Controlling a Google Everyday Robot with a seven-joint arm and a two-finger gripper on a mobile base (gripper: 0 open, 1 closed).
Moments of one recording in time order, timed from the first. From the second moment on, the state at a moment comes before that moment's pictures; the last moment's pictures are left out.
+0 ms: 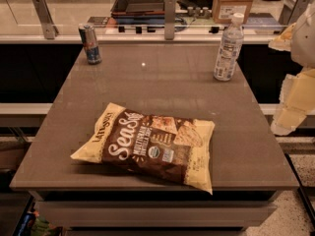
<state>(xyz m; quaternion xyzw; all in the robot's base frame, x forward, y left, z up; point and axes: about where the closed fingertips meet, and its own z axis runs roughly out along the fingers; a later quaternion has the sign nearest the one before) 0.438 -0.213 0.989 -0.60 0.78 -0.05 0.18</state>
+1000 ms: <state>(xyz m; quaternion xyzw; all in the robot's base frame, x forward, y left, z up) 0.451 -0.159 0.961 -0.64 0.73 0.02 0.21</state>
